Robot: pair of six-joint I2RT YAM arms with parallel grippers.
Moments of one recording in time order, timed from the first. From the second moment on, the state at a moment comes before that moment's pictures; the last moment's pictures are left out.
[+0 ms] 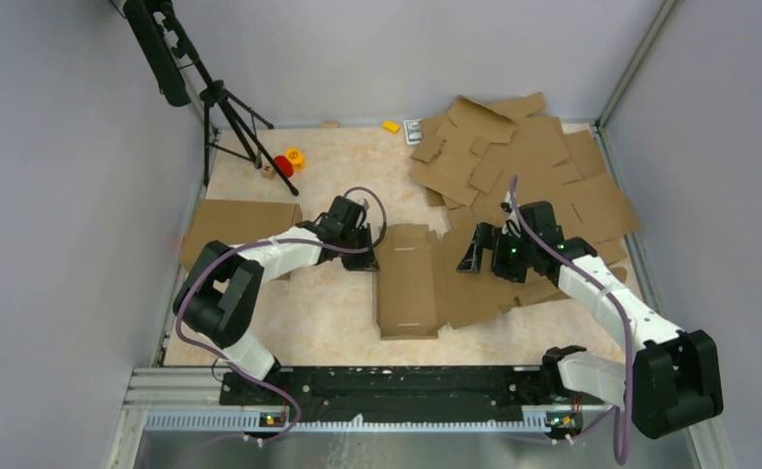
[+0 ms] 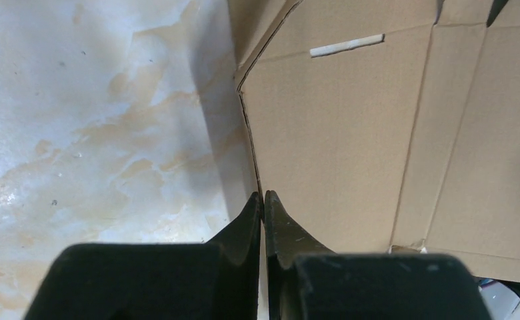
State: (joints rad) left arm -0.54 1.64 0.91 -0.25 0.23 -0.63; right arm 0.32 1.13 0.71 -0.49 -0.38 0.52
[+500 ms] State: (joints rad) left arm -0.54 1.67 0.96 -0.32 0.24 -0.63; right arm 0.31 1.11 0.76 -0.56 -0.38 0.44
